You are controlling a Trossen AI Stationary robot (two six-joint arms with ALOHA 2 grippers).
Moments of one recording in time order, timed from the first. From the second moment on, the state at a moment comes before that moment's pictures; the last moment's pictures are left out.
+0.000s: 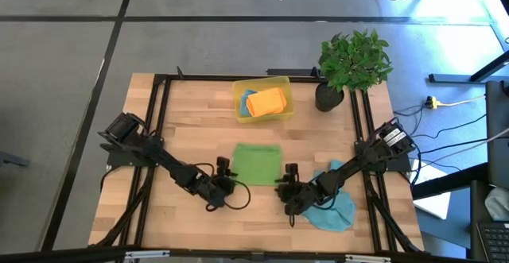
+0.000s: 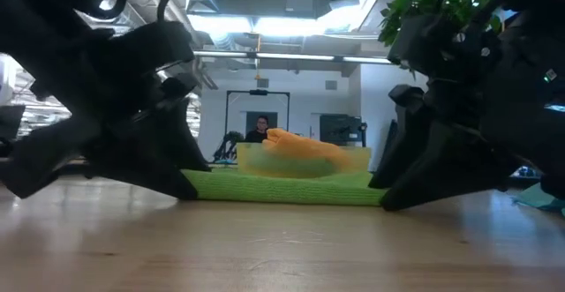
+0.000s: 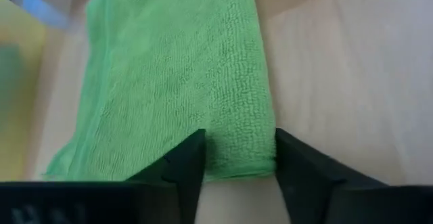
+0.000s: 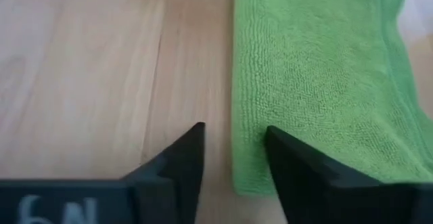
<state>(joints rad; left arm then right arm) -0.52 1.80 0.75 0.07 -0.64 -0.08 0.54 1.91 0.85 0.01 0.60 0.23</state>
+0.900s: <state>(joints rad) -0.52 1.60 0.96 -0.36 -0.75 -0.04 0.50 1.74 1.06 -0.50 0.64 0.24</state>
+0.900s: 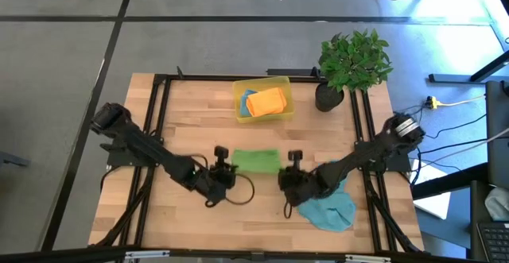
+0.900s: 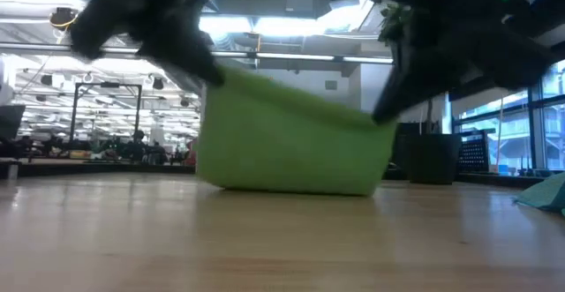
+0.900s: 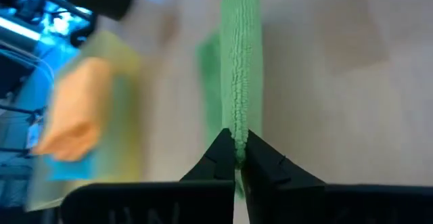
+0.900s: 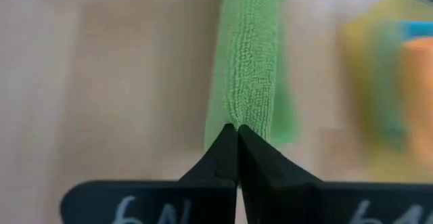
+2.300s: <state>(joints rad) 0.60 1.59 0.97 0.24 -0.26 0.50 -0.55 1.51 1.06 -0.11 0.27 -0.48</state>
